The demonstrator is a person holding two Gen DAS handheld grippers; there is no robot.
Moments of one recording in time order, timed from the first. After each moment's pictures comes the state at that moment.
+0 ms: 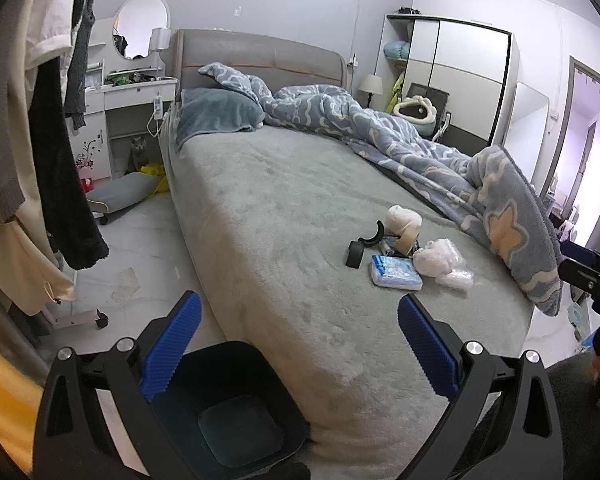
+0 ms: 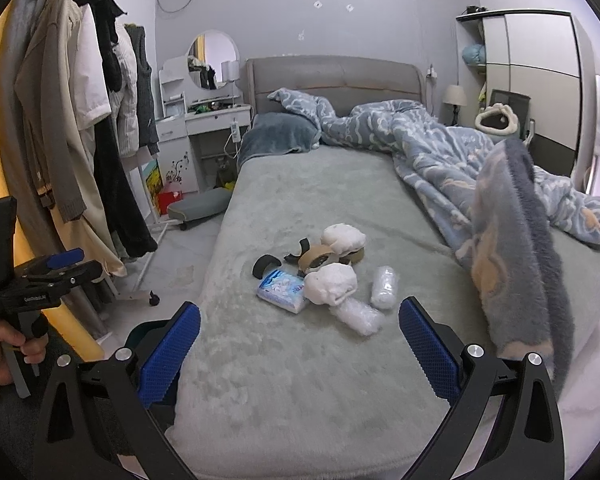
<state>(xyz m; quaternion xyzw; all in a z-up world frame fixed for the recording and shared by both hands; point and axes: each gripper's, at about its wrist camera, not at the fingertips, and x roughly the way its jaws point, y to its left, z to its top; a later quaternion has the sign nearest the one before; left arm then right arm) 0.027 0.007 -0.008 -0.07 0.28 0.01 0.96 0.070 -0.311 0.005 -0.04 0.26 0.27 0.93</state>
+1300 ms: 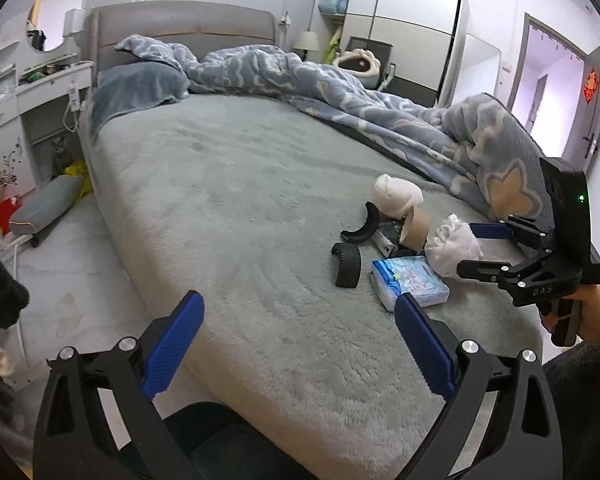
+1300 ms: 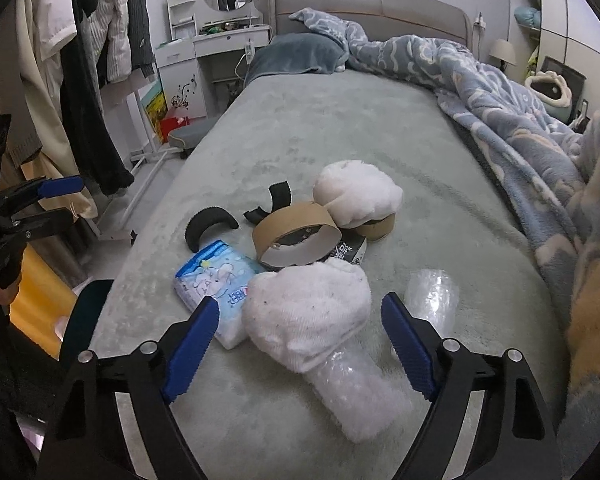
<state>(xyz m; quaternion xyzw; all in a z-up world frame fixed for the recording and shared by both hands) 0.164 0.017 -0.056 -0.03 0.34 -0.13 0.93 0.233 -0.254 -0.089 -0.11 0.37 0.31 0.87</state>
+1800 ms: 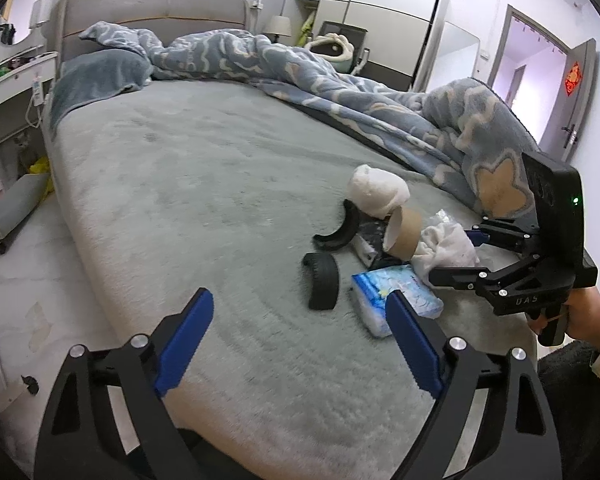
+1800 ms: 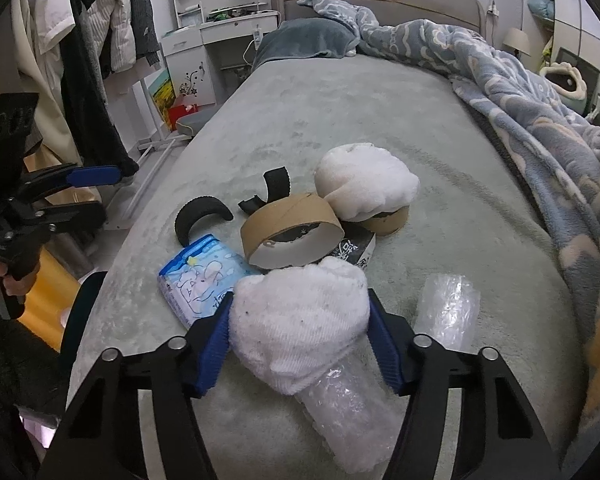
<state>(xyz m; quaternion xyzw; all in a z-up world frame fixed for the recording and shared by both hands) 0.208 -0.005 -0.071 -0.03 0.36 -0.19 0.91 0.252 -0.253 -0.099 -0.11 0.39 0.33 0.85</state>
